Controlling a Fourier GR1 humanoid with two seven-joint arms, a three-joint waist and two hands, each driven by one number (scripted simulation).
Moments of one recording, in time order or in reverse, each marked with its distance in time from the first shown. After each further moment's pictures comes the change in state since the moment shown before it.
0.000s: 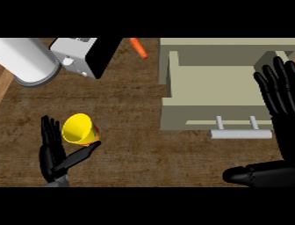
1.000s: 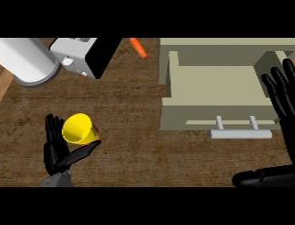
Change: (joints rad) left arm -0.129 0.025 0.077 0.275 0.061 -0.150 -0.153; right arm 0.021 -0.010 -0.035 -0.024 -0.043 0.023 0.014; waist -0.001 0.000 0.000
